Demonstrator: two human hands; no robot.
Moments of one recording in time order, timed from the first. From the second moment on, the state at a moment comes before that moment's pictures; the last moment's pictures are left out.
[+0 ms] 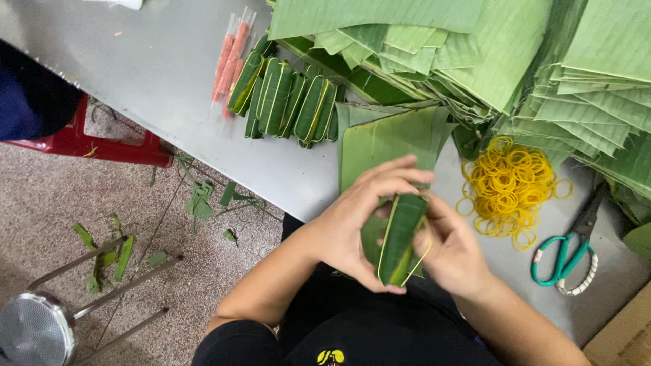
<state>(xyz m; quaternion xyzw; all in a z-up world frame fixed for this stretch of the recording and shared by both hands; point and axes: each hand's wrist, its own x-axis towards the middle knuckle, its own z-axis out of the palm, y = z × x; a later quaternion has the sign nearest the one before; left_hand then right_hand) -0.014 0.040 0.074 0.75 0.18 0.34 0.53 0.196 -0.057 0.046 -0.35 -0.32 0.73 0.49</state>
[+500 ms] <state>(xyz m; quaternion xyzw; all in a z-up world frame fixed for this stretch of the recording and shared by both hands) -0.101 0.071 0.128 0.80 0.40 0.22 0.39 0.202 -0.010 0.021 -0.41 -0.34 0.78 0.33</state>
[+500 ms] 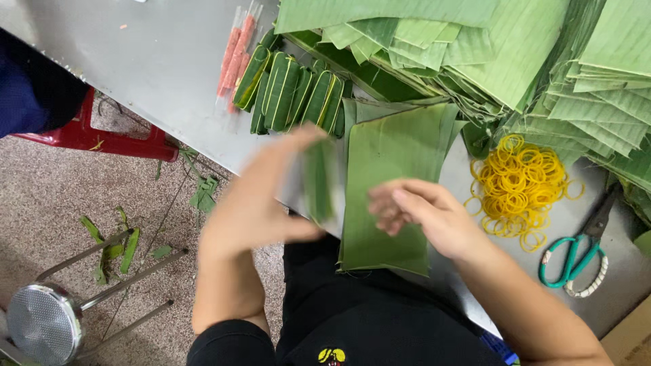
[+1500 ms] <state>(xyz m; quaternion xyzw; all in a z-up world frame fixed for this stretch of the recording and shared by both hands) -0.045 0.136 0.040 0.56 0.52 0.38 0.52 0.132 0.121 0.008 -0.43 -0.18 0.74 0.48</state>
